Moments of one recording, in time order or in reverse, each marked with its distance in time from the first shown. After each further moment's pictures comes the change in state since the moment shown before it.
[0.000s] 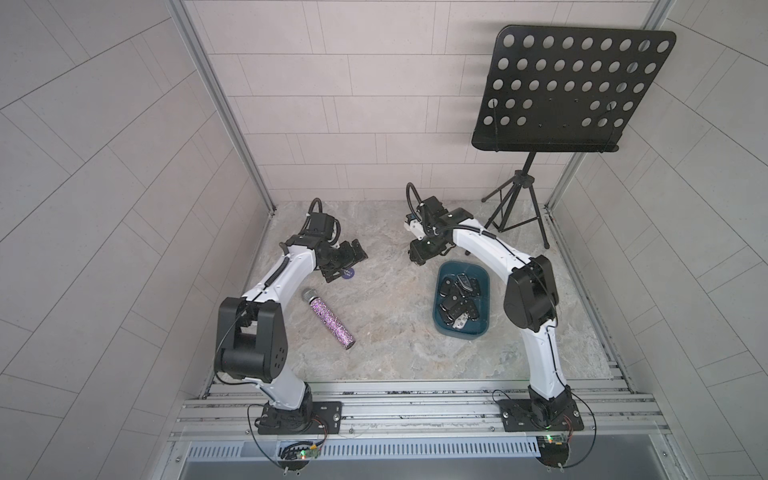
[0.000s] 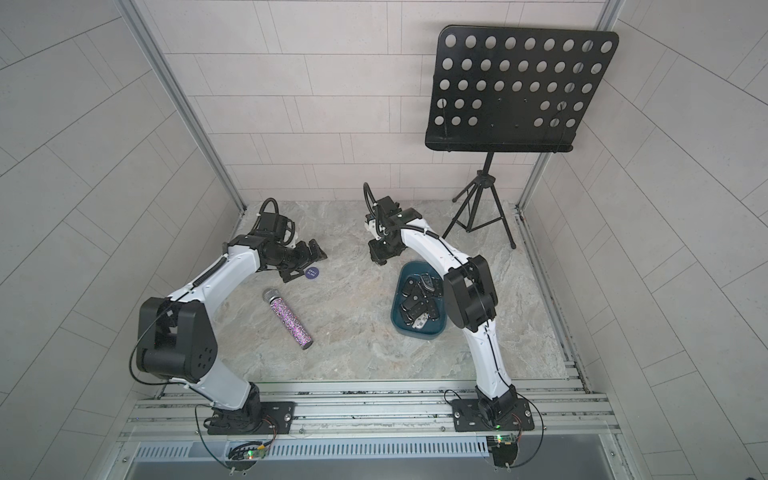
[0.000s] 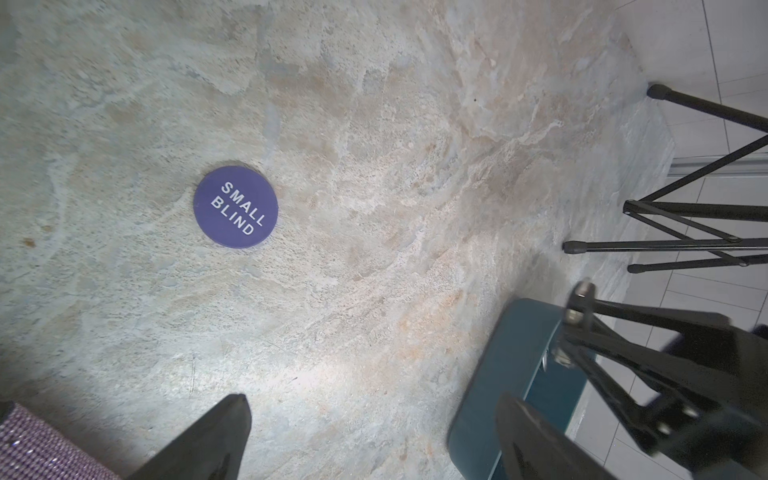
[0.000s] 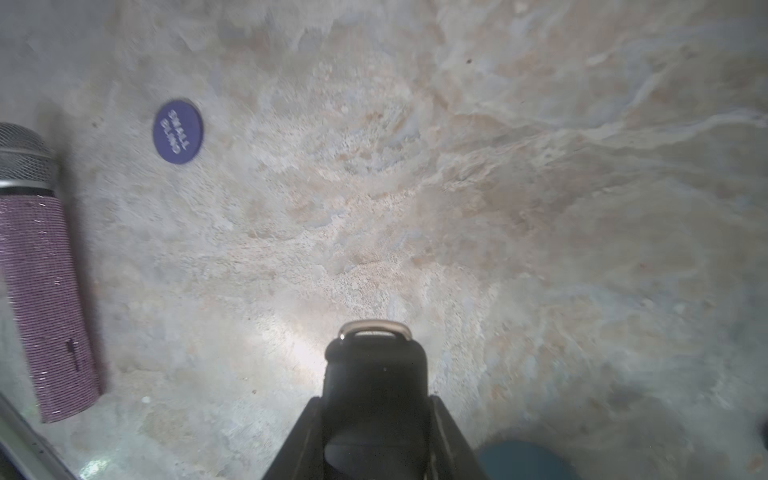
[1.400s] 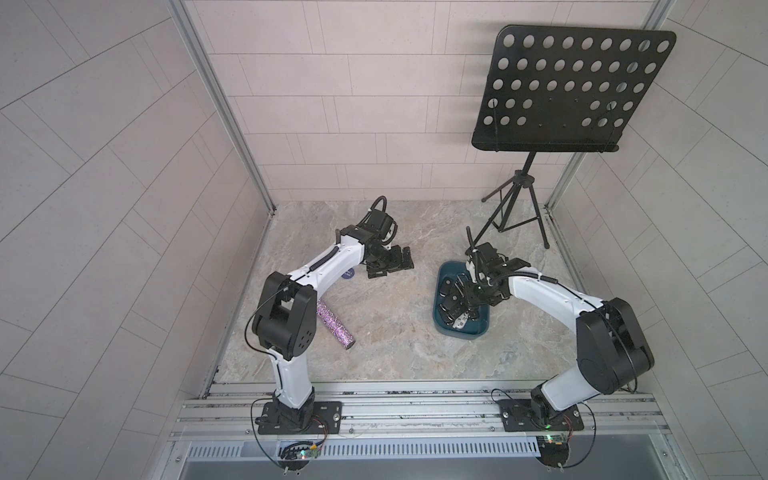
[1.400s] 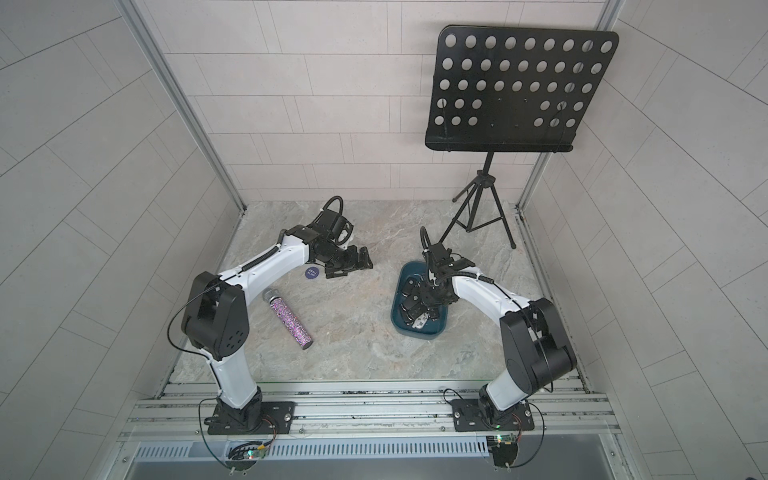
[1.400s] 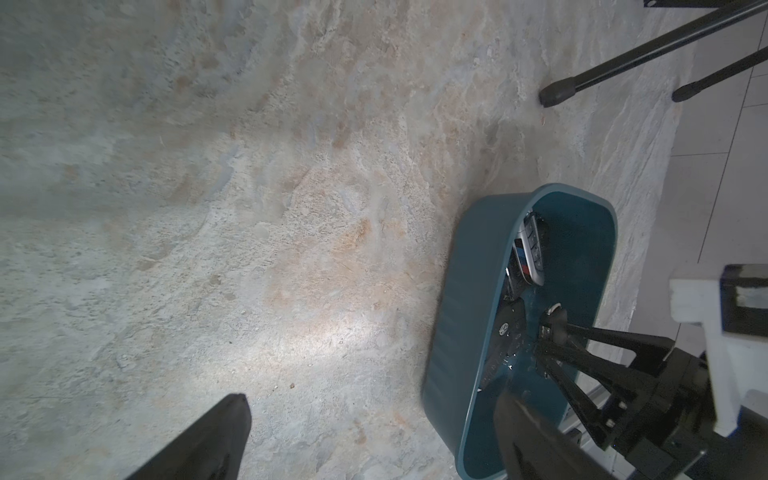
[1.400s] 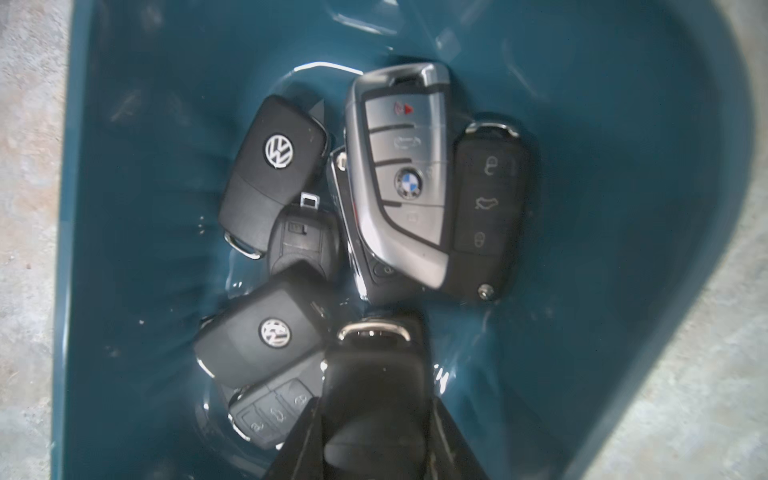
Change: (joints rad) left arm -0.335 0.220 0.251 -0.087 -0.040 0.066; right arm -0.113 -0.549 -0.946 0.260 0.172 0.285
